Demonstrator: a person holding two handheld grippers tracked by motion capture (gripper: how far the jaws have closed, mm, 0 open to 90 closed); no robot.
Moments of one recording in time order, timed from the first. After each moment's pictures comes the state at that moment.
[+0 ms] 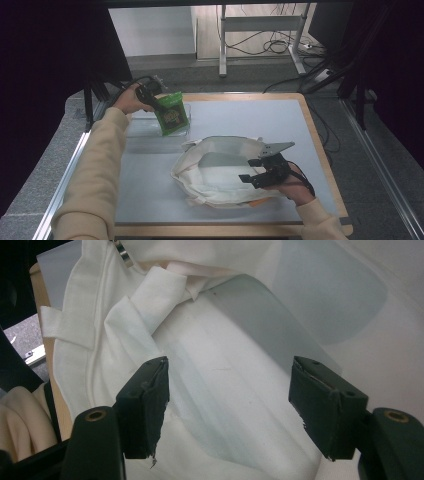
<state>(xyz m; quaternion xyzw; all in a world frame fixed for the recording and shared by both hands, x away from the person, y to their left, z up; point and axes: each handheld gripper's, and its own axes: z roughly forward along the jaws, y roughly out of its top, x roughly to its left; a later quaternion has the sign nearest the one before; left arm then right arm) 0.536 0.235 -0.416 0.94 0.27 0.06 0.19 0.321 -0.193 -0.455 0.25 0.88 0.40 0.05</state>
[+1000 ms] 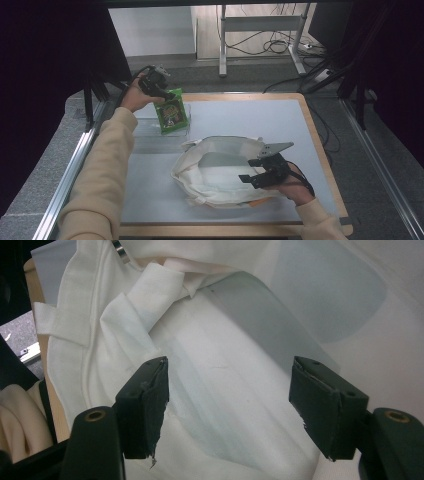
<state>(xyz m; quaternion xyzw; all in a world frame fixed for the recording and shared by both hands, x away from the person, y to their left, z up) 0.535 0.222 -0.391 0.89 0.31 0.22 0.27 0.321 -0.192 -0.456 0.25 0.88 0.40 0.06</state>
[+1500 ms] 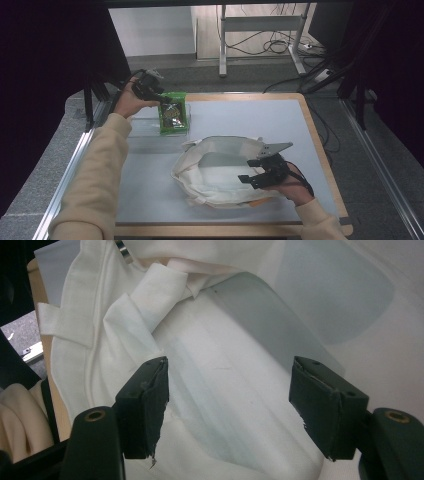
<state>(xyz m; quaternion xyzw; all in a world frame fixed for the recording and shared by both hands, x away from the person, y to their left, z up) 0.509 0.235 -0.389 0.87 0.33 0.18 0.31 0.320 -0.190 -0.456 0.25 0.88 0.40 0.05</state>
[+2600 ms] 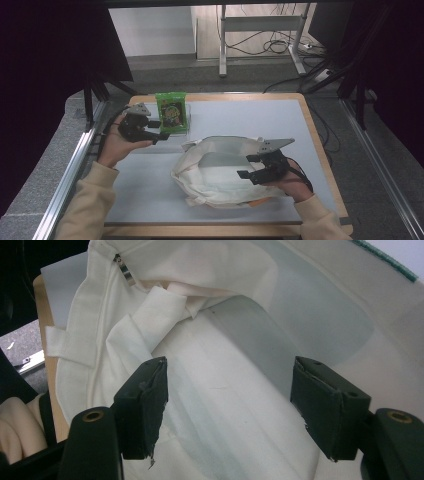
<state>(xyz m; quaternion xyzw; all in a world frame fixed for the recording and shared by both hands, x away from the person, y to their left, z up) 0.362 0.229 -0.402 0.85 0.34 0.13 0.39 0.325 -0.188 -0.446 0.24 0.87 0.42 0.06</state>
